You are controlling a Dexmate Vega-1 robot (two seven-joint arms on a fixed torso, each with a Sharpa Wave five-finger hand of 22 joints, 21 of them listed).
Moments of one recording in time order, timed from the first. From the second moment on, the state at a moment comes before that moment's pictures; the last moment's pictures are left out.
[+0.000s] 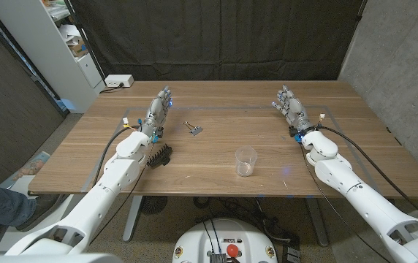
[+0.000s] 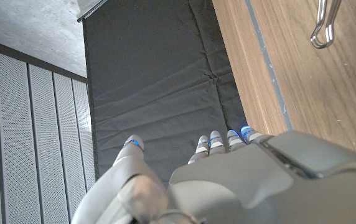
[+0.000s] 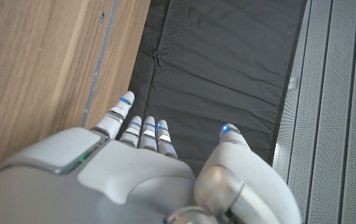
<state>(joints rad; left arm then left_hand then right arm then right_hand) 0.89 0.41 0.22 -1.35 -0.51 -0.20 -0.09 0.16 -0.02 0.34 -0.04 0.23 -0.10 0.07 0.18 0.17 -0.13 0.04 0.20 0.19 -0.17 0.06 0.18 0.17 -0.17 -0.02 0.19 0.17 -0.87 -0.51 -0.35 -1.34 0.65 0.31 0.02 0.28 0.00 0.23 0.03 0.27 0.09 0.10 0.19 0.18 0.06 0.09 0.20 0.18 -0.01 0.05 0.20 0.20 0.27 0.01 0.18 0.17</state>
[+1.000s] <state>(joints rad) 0.89 0.41 0.20 -1.38 -0.49 -0.18 -0.10 0.16 -0.02 0.34 -0.04 0.23 -0.10 0.07 0.18 0.17 -0.13 0.04 0.20 0.19 -0.17 0.06 0.18 0.17 -0.17 -0.01 0.19 0.17 -0.95 -0.55 -0.32 -1.43 0.64 0.37 0.02 0.29 0.01 0.23 0.03 0.27 0.09 0.10 0.19 0.18 0.06 0.09 0.20 0.18 -0.01 0.05 0.20 0.20 0.27 0.01 0.18 0.17</state>
